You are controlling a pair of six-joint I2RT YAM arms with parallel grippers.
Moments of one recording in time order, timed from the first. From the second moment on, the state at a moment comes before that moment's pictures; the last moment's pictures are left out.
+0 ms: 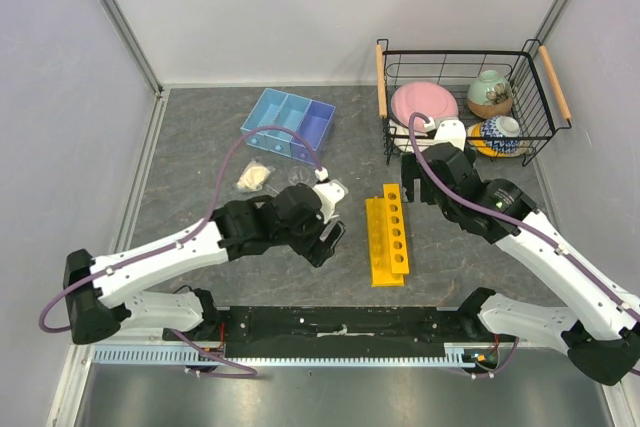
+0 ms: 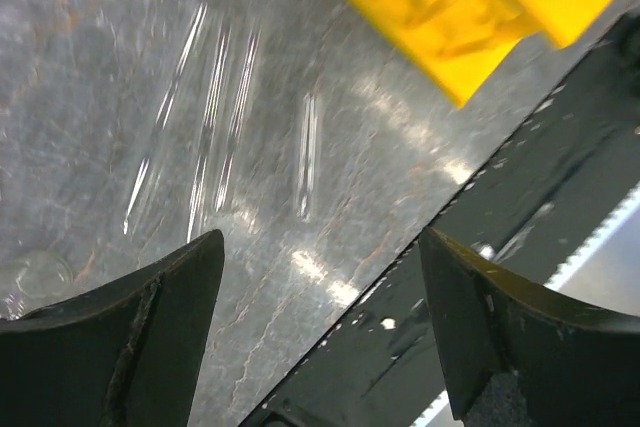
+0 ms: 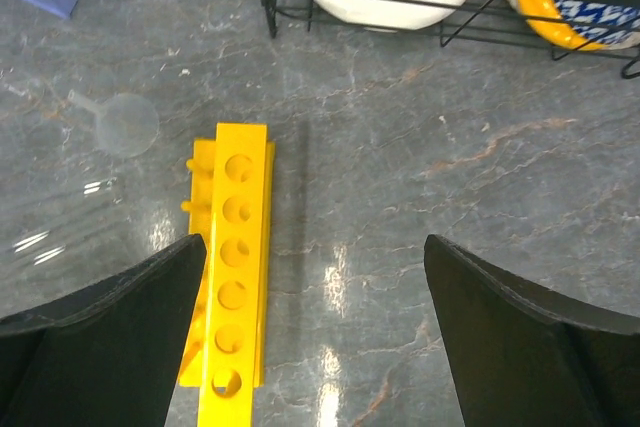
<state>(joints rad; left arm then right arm) -1.09 1.16 1.08 -0.72 -0.09 -0.25 0.73 1.04 1.20 -0.91 0.58 0.41</state>
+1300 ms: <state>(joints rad) -1.10 1.46 0.82 -0.47 -0.16 -0.41 0.73 1.05 1.05 -0.82 0.42 0.39</state>
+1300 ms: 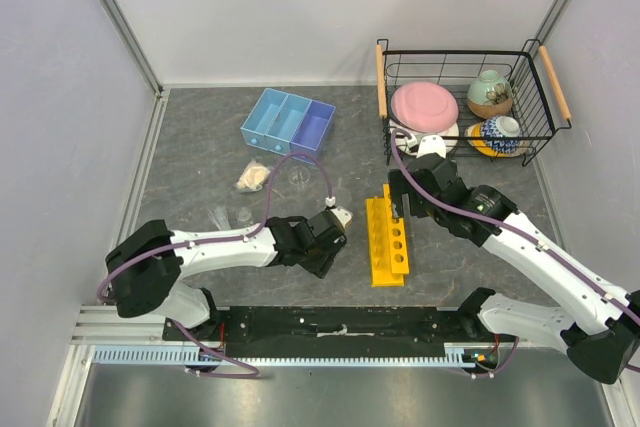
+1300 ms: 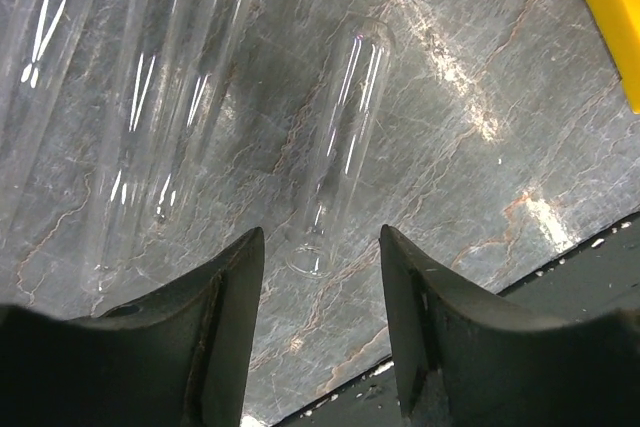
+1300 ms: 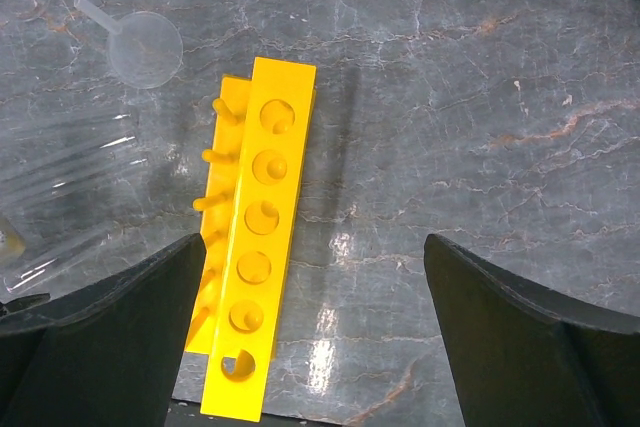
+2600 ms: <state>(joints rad) -1.26 1.55 0.87 -0.55 -0.26 -0.43 0.73 0.96 1.01 -0.86 0.41 0.40</state>
